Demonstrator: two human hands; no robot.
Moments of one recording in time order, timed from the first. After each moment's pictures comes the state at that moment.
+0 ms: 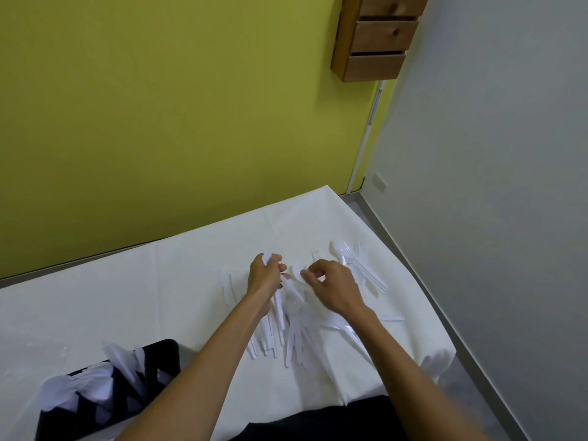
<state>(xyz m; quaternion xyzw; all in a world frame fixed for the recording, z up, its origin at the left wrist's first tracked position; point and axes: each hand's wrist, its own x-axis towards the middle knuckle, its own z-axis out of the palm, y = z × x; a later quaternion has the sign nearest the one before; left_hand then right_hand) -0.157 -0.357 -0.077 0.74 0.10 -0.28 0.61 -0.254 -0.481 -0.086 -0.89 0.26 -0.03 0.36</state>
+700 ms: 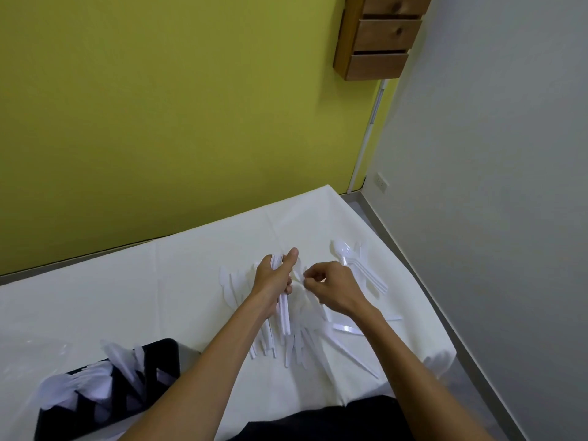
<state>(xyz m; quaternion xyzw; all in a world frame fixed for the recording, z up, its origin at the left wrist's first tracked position) -0.164 -0.360 -0.081 0.70 0.08 -0.33 0.62 -0.257 -0.482 -0.063 -0.87 0.24 0.04 0.43</state>
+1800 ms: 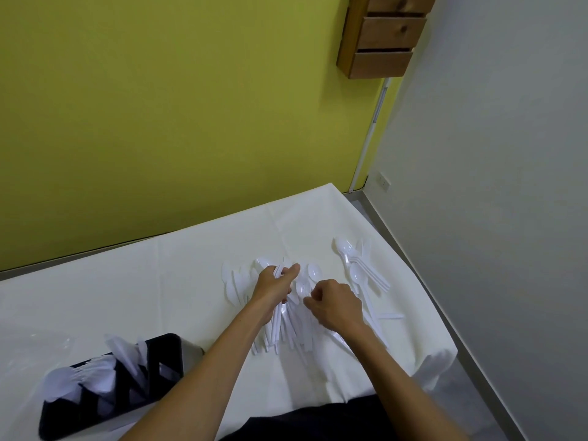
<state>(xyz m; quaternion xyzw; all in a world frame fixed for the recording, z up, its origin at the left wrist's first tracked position) -0.169 -0.346 -0.100 0.76 0.03 -0.35 0.54 -0.273 -0.452 -0.085 -0.91 0.31 0.09 0.26</state>
